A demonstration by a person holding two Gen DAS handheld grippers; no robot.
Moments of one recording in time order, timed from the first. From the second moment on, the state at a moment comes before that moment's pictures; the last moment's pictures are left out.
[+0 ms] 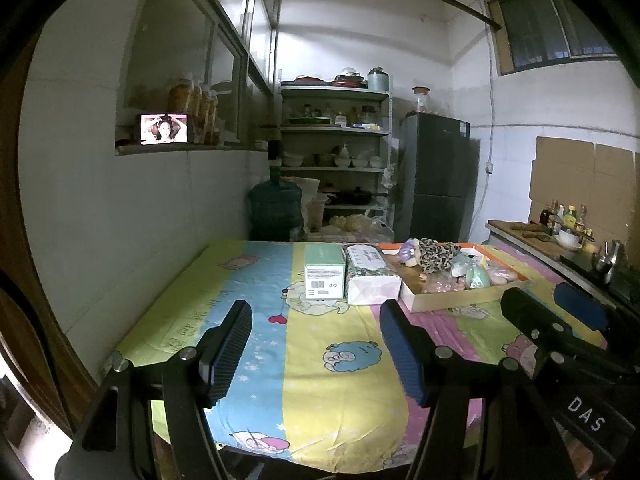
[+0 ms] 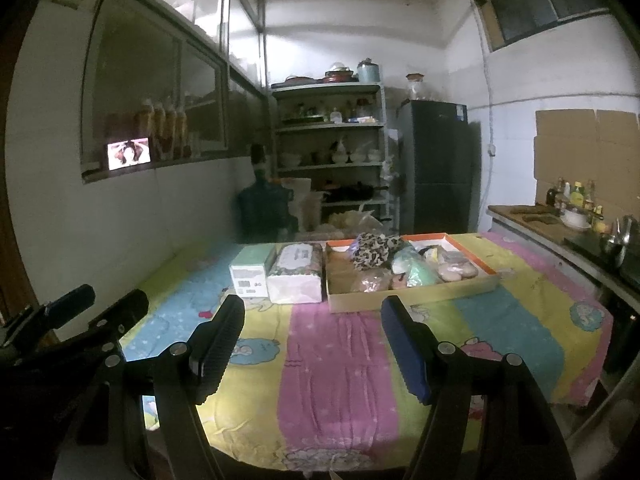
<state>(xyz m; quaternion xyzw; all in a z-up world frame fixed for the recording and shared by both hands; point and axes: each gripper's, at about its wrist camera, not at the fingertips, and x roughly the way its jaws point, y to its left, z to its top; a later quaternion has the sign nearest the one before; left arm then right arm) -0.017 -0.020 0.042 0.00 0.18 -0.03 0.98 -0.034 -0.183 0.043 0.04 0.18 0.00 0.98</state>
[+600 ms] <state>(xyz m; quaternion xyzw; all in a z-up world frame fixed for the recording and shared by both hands) -0.016 -0.031 0.043 0.00 0.18 -0.04 0.98 -0.038 -0.184 0.044 0.04 0.18 -0.01 0.98</state>
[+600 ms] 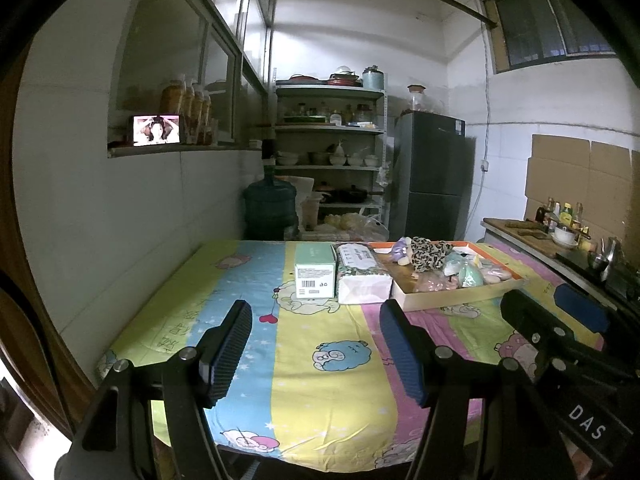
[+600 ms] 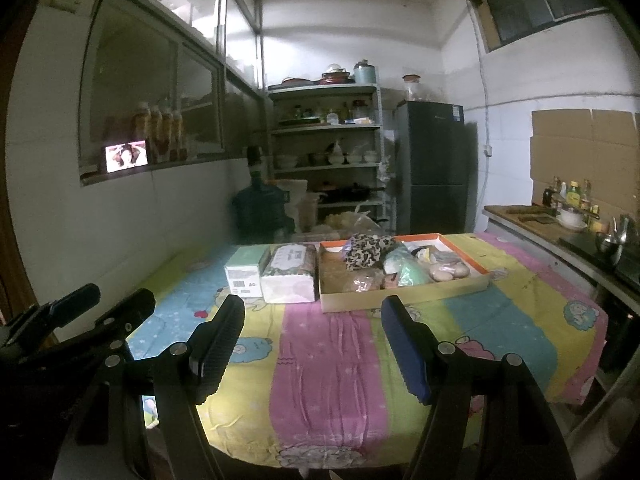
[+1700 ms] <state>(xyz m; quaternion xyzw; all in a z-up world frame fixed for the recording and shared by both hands) -0.017 -0.033 0.043 0.00 0.18 -0.04 0.98 -0.040 -0.185 0.043 0.04 0.18 -0.01 0.98</state>
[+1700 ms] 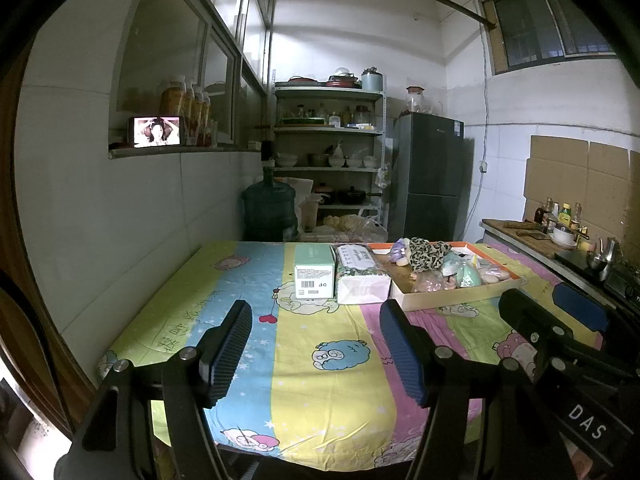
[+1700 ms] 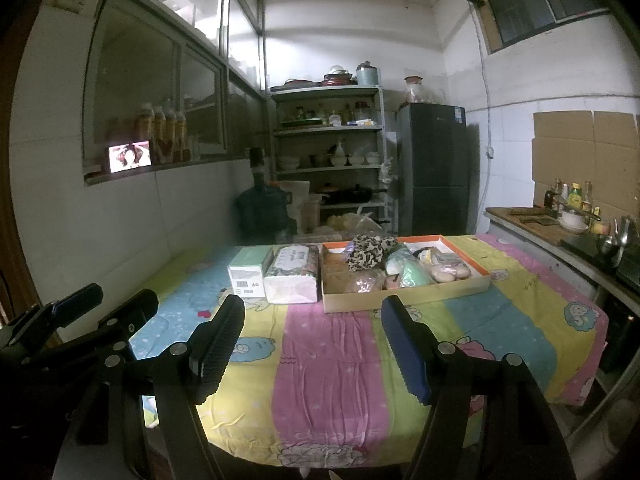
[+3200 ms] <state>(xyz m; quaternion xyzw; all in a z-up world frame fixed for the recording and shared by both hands) -0.019 -0.034 0.042 0.00 0.18 -0.04 0.98 -0.042 -0.183 0.045 0.04 0.18 0.00 0.98</state>
